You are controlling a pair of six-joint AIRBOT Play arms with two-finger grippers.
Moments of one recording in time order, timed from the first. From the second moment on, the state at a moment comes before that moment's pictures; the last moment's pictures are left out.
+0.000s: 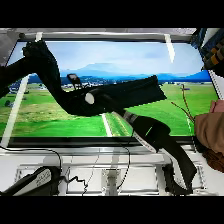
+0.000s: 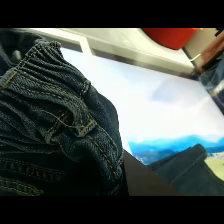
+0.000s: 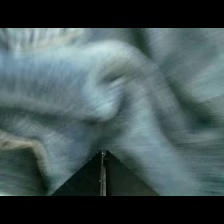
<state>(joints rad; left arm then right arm) 0.34 -1.16 1.11 0.23 -0.90 -0.60 0.81 -2.13 2.05 -1.13 0.74 1.62</state>
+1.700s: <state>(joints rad) 0.47 -1.50 0.99 0.72 -1.13 -0.95 0.14 -1.84 2.02 -1.23 1.22 1.61</state>
